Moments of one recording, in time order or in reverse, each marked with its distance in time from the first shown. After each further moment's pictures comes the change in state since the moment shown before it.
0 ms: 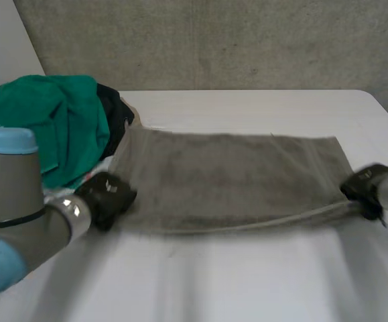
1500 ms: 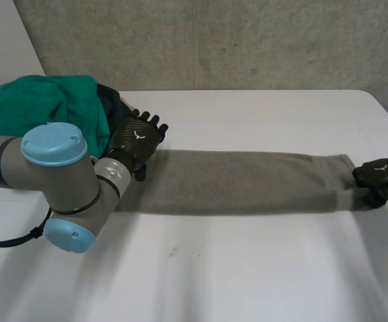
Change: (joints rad) left arm -0.136 -0.235 0.256 0.478 -0.101 -0.130; right arm -0.150 0.107 0.080 -0.408 -0.151 0.197; left_hand -0.942 -0.991 -0.978 -0.999 -0.957; right_hand -0.039 -0.033 -0.068 -0.076 -0.074
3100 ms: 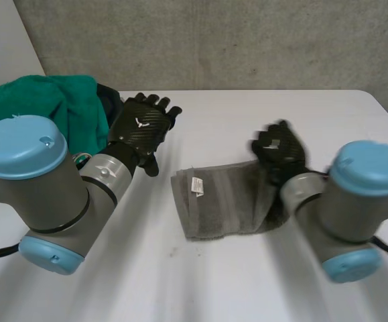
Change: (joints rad) left arm -0.074 0.240 -0.137 -0.010 -0.012 -0.165; right arm 0.615 -0.116 0.076 -0.401 0.156 -0.100; left_hand 0.000 0.000 0.000 0.000 0.000; right_hand -0.015 0.028 0.065 0.075 0.068
